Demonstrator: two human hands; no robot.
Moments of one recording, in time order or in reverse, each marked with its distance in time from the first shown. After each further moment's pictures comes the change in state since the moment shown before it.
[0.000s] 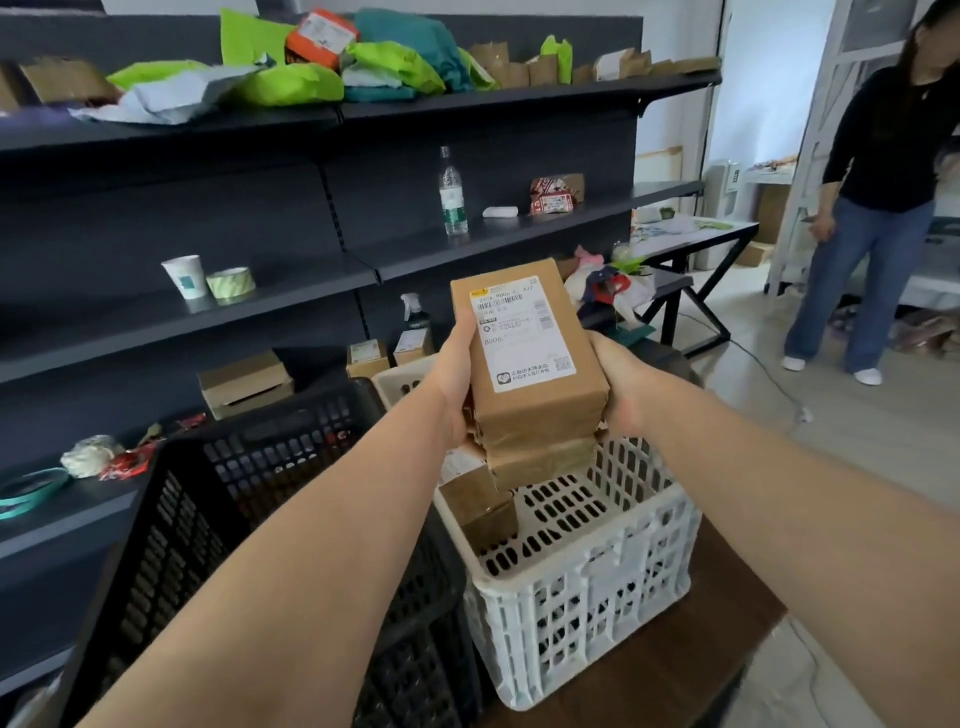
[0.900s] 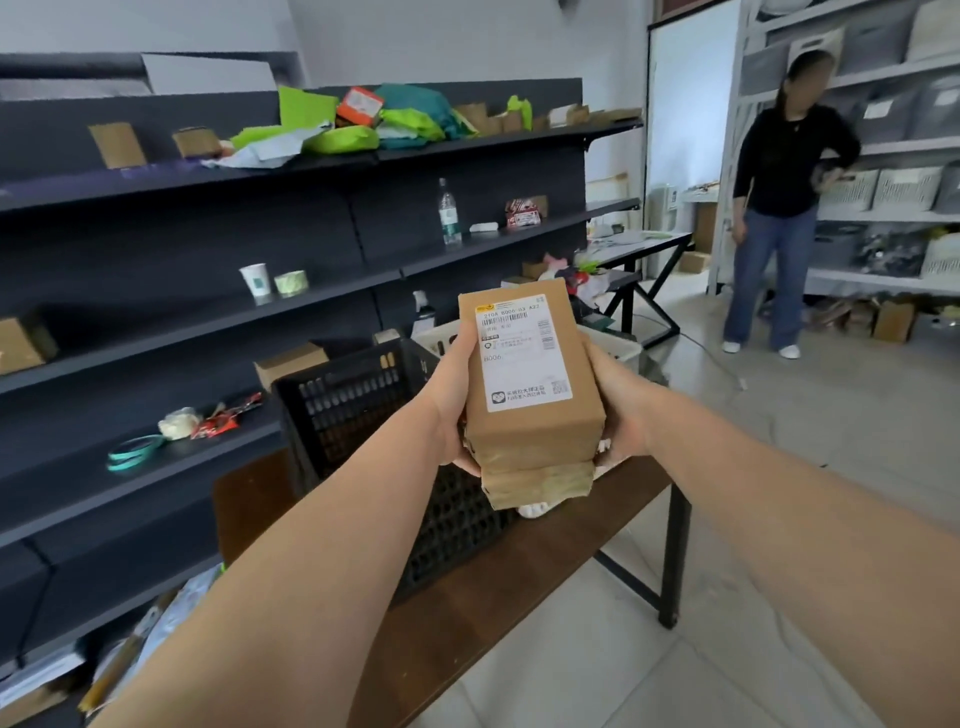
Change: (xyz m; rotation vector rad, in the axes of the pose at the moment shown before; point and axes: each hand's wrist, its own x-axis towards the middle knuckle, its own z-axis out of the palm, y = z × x) left_hand -0.327 -0.104 -0.090 0.152 -0.099 0.000; right_hand -0.347 0.144 0.085 -0.038 0.081 0.046
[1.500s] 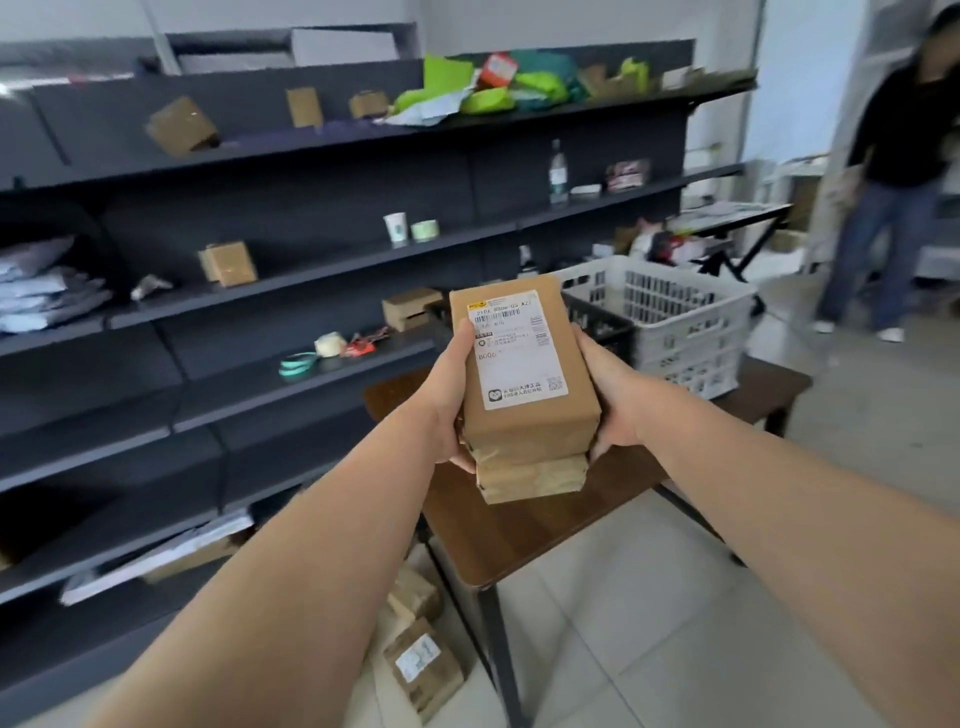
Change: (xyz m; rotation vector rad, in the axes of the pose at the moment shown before) left_hand -0.200 -0.111 -0.206 -0.074 0.132 -0.040; right_hand -0.144 0.109 0.223 -0.058 -0.162 0.018
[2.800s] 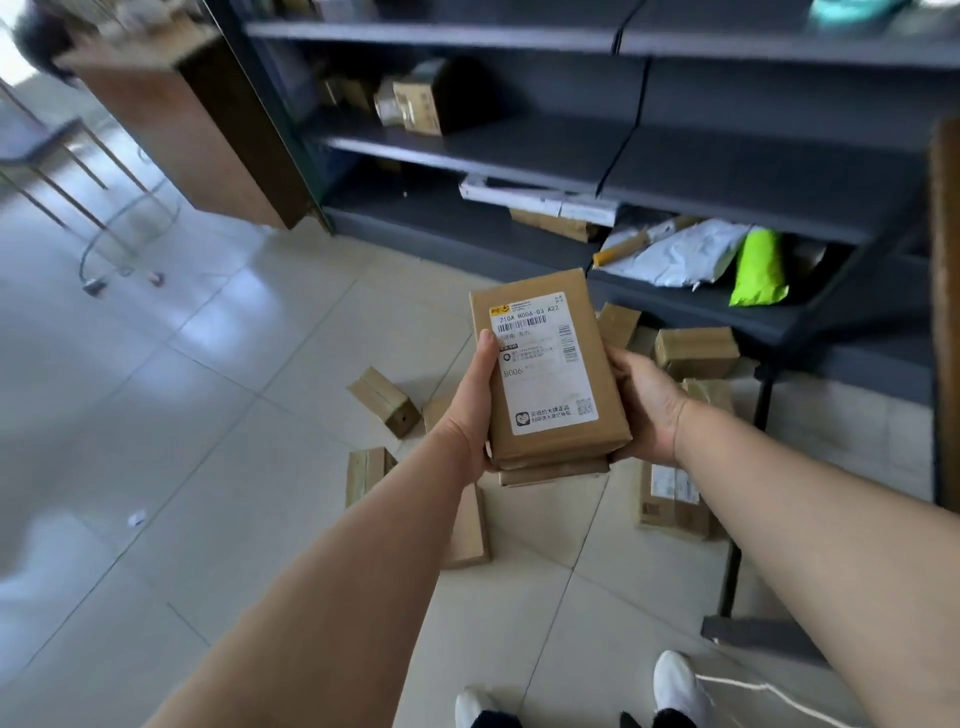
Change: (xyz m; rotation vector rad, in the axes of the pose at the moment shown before) left_hand 0.068 -0.307 -0.392 -0.670 0.799 -0.186; right_hand 0.251 0.235 0.436 -0.379 -0.856 0.530
